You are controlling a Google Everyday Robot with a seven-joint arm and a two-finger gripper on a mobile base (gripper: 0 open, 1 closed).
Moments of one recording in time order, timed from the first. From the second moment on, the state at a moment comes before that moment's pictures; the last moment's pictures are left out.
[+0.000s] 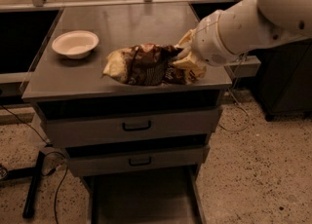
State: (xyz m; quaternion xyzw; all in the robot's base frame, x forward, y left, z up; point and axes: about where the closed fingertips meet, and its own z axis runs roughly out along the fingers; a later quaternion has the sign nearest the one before) arm 0.555 -0.055 0.942 -0.64 0.64 0.04 0.41
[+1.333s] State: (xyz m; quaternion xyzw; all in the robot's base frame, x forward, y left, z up) arm 0.413 -0.121 0.810 -0.61 0.72 0.04 0.33
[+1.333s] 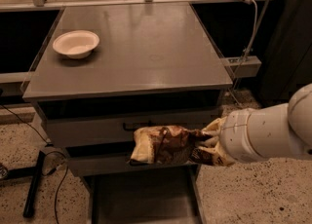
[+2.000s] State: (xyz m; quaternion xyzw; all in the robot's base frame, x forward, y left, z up) arm 0.415 -0.118 0.782 -0.61 0.72 0.05 0.32
